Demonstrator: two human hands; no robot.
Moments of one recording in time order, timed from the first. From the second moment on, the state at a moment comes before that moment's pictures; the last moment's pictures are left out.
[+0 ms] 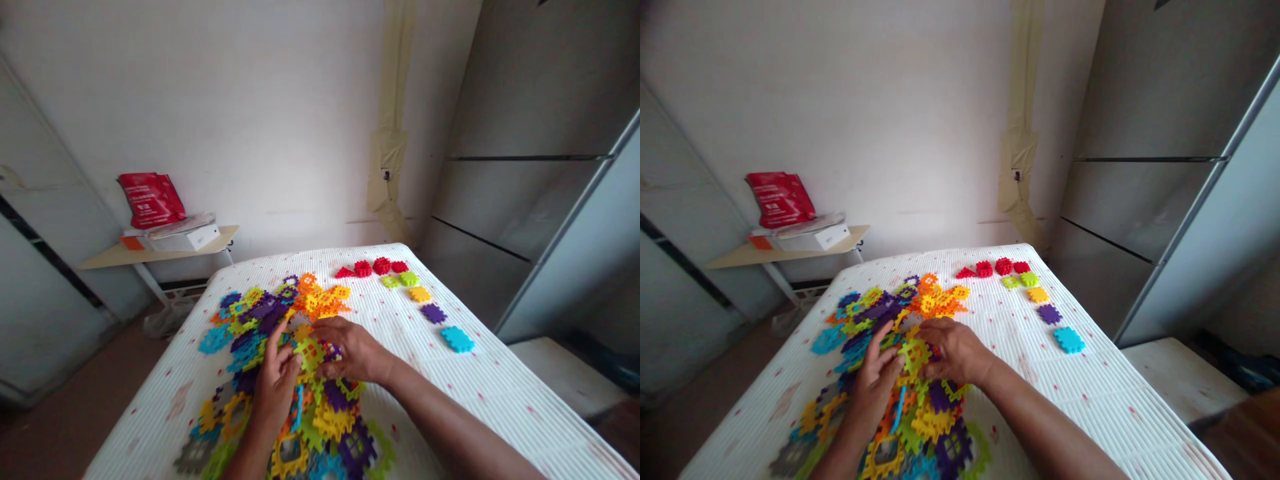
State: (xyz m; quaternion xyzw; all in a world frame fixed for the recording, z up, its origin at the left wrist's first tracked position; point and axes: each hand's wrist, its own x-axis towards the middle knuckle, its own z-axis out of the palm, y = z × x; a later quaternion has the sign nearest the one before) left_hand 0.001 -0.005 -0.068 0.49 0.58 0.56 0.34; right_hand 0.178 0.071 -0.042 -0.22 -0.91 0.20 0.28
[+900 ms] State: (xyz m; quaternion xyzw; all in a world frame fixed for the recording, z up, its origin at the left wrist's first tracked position) left_hand -0.001 0.001 -0.084 0.45 0.56 0.56 0.41; right_hand 0.247 0.146 -0.038 -0.68 -0.71 0.00 0.19
